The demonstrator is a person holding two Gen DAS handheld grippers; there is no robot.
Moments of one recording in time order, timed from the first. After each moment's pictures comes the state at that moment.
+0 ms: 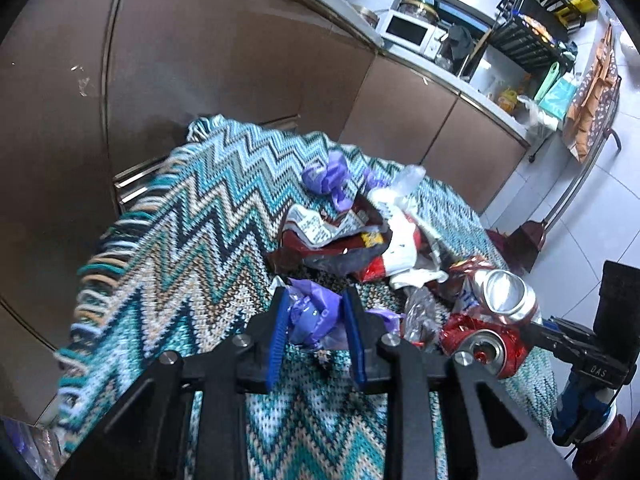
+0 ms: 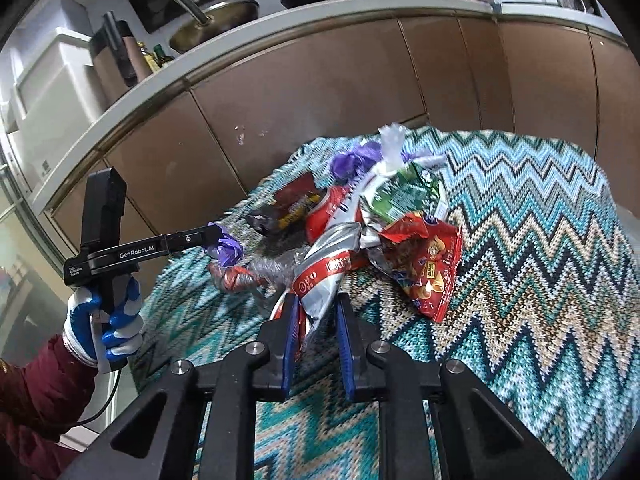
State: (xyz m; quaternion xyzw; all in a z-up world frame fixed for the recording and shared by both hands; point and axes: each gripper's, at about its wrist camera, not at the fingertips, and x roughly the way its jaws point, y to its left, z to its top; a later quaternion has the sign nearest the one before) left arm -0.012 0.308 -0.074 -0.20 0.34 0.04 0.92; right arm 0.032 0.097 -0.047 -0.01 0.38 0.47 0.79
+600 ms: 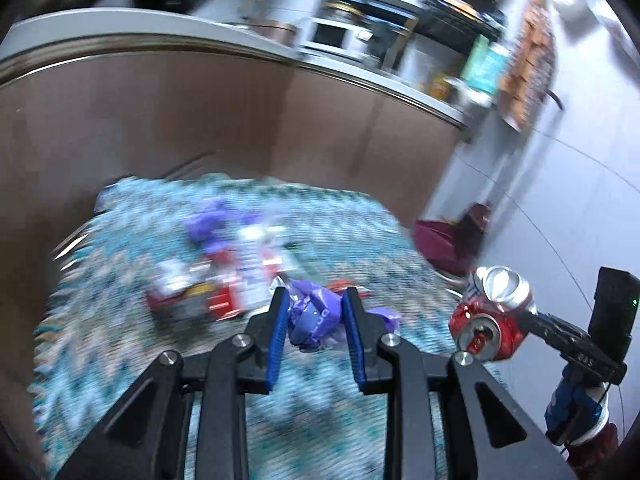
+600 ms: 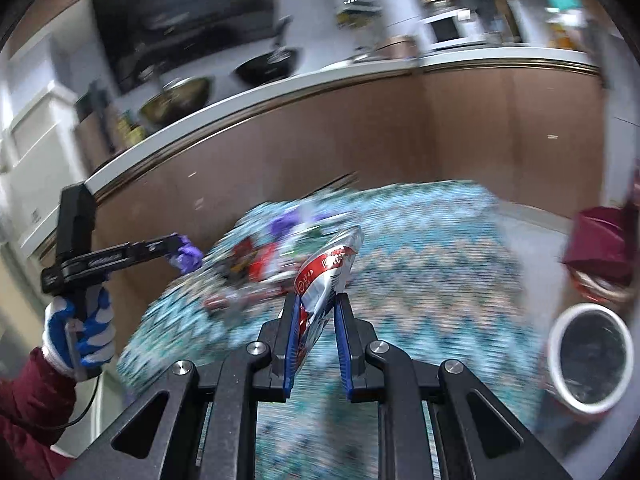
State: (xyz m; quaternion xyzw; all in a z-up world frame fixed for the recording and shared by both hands) left arm 0.027 0.176 0.002 -0.13 0.32 -0.06 0.94; right arm 0.009 -0.055 0.010 0.05 0.32 0.33 0.89
